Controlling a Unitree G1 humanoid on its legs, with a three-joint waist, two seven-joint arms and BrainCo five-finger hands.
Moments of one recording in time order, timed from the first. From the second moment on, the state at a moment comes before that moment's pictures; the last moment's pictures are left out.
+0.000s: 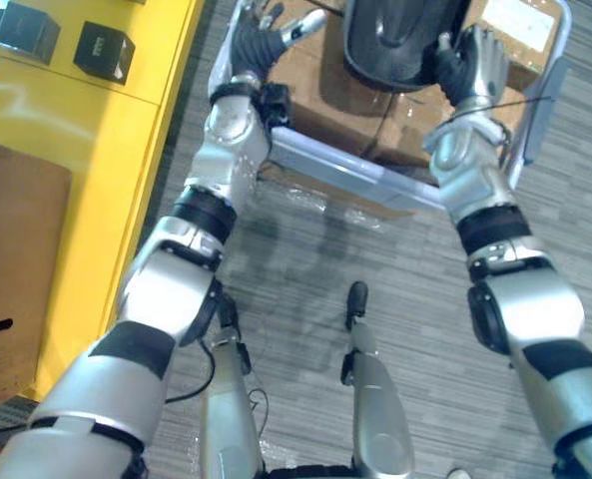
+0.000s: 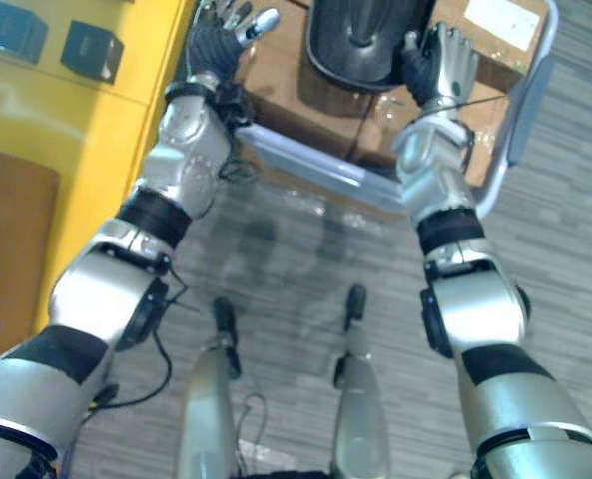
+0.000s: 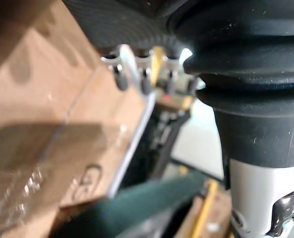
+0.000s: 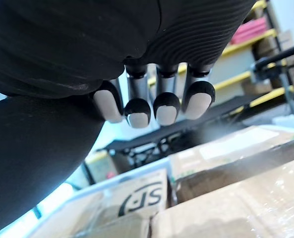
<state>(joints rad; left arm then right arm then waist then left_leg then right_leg) -1.41 0.27 -0.34 0.97 -0.79 -0.20 0.10 -1.29 -0.38 0.16 0.95 -0.64 0.07 -0.48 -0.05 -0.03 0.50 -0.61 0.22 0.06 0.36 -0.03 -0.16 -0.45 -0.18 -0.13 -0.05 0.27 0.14</state>
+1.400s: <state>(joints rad) -1.45 0.24 -0.46 1.11 -0.69 -0.12 0.09 -1.28 -0.33 0.36 0.96 -0.76 0.05 -0.46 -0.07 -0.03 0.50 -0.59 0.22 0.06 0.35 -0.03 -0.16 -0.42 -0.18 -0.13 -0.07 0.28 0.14</state>
